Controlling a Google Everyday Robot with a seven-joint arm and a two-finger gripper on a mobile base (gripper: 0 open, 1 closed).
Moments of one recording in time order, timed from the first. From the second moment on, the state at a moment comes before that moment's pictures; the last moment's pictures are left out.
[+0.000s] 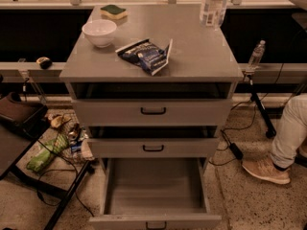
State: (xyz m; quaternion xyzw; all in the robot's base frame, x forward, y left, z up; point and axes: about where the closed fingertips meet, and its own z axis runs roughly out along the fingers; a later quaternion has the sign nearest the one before) arm 0.714 -0.159 1.117 -0.26 0.67 0.22 0.66
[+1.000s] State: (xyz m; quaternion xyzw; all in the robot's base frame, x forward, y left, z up) arm 0.895 -0.136 1.055 -0.19 0.68 0.21 0.68
